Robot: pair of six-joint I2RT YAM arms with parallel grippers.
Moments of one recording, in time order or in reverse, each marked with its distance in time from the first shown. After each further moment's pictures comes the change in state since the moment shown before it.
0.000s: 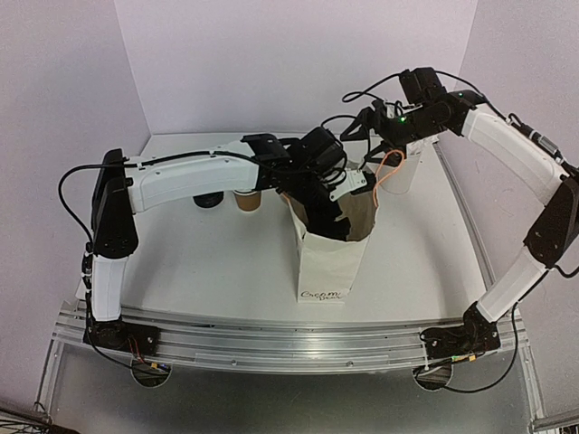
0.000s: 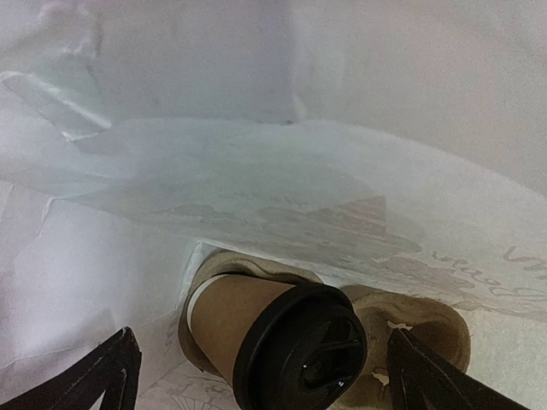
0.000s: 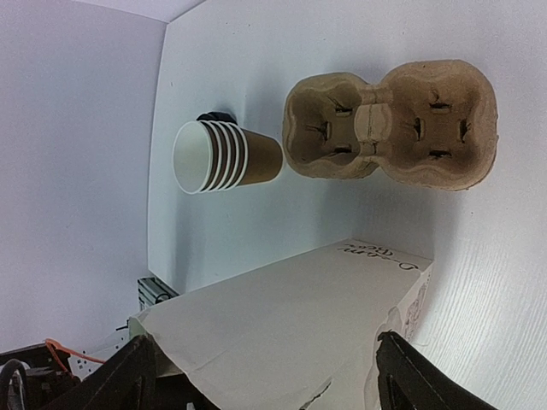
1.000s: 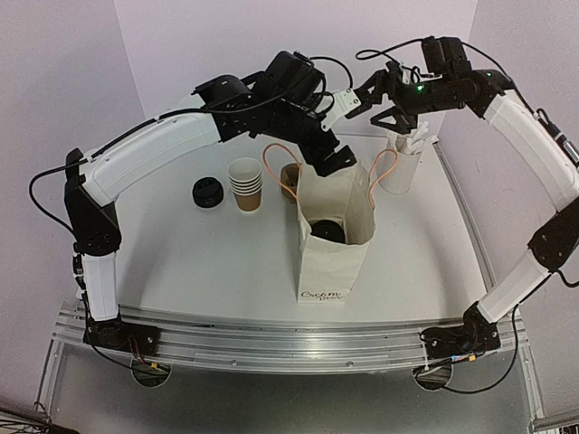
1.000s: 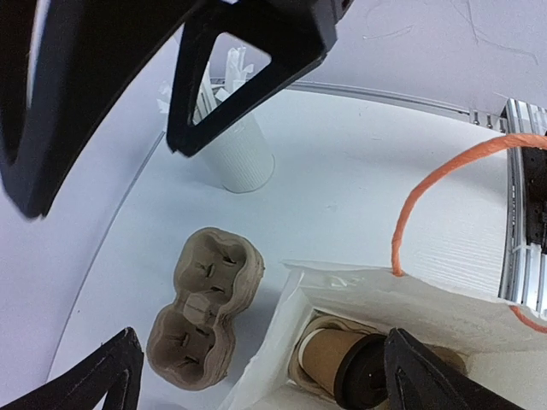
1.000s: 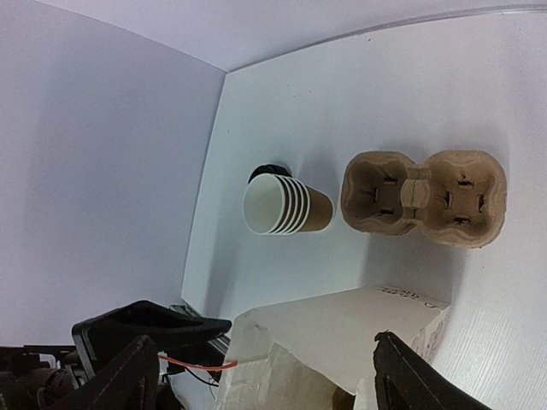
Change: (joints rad) left arm 0.037 -0.088 0.283 -0.062 -0.090 0.025; right arm -0.012 -0.035 0.186 -0.019 0.019 0.006
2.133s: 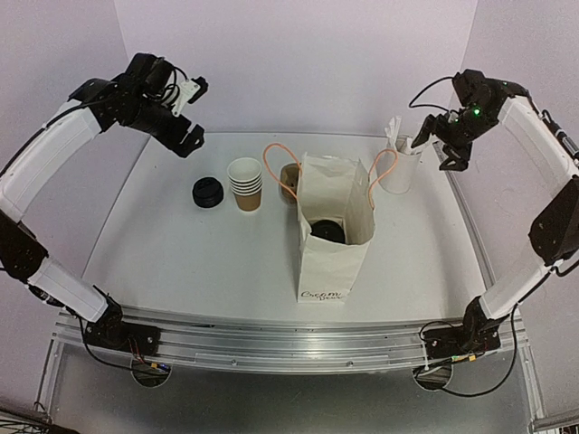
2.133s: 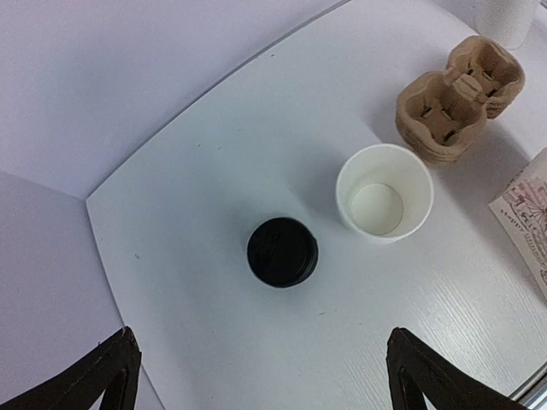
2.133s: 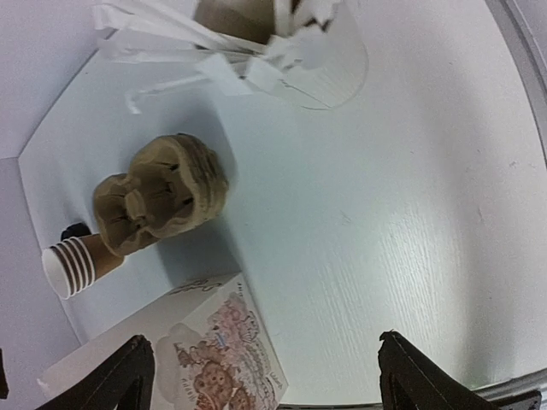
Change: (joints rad) left arm 0.504 -0.524 -0.553 -0.182 -0.153 -0.045; right arm -0.302 0.014 -0.070 -0.396 0.236 -0.068
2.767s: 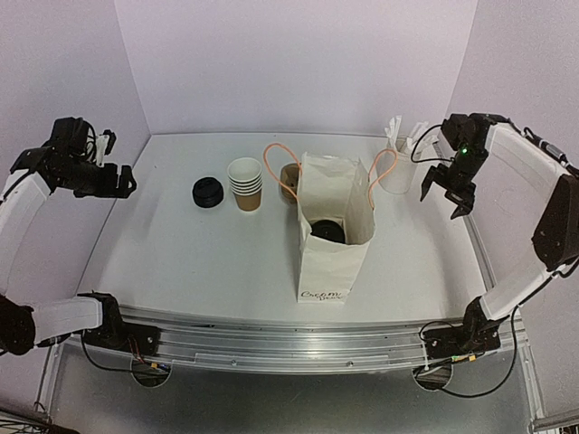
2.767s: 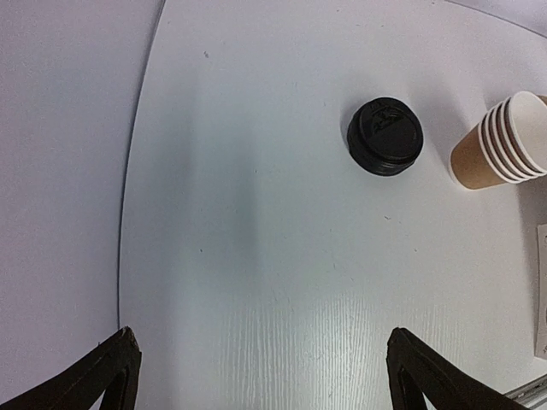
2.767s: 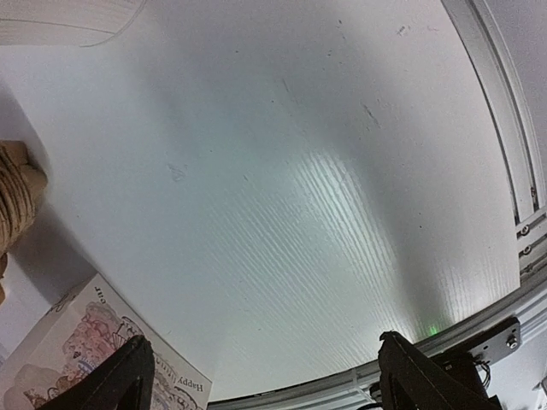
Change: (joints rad) left arm 0.522 -0.451 -0.535 -0.008 0.192 -0.221; right arm -0.012 -0.032 -0.345 -0.030 0.175 0.107
